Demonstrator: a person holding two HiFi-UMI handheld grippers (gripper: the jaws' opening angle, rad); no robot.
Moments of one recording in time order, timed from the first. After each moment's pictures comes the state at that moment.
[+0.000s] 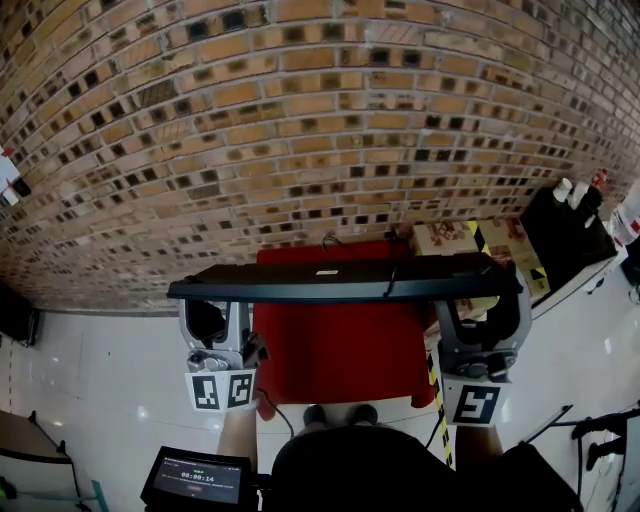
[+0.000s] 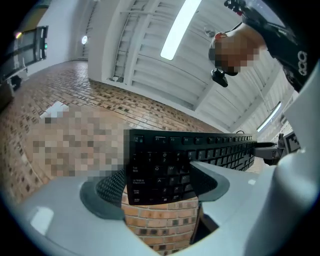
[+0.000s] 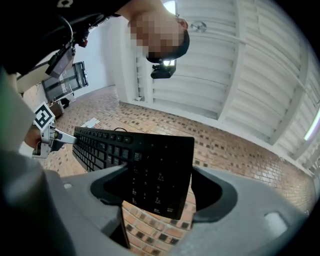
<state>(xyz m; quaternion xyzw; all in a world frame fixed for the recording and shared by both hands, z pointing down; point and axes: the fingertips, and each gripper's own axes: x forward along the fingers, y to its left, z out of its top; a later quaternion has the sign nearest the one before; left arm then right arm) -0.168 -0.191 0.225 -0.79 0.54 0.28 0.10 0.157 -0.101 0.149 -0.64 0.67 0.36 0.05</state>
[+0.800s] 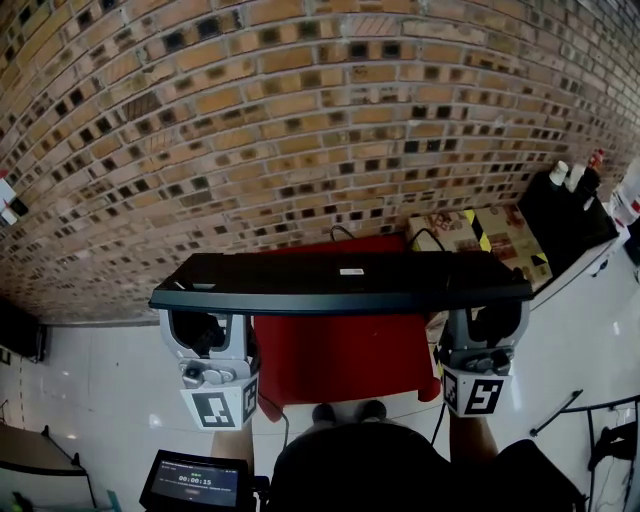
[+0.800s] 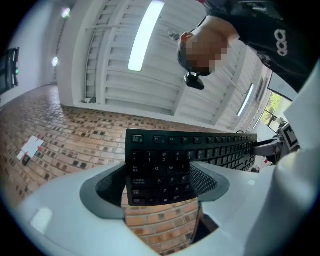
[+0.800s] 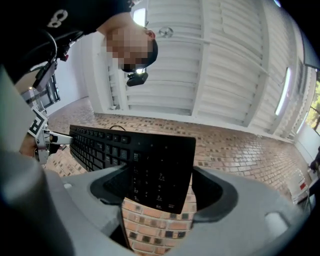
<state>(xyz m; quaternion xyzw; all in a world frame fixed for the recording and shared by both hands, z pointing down) -0.121 -0.156 0.144 -0.78 0.51 0.24 0.27 0.219 -0.083 0.177 -0.69 0.63 0.31 0.17</state>
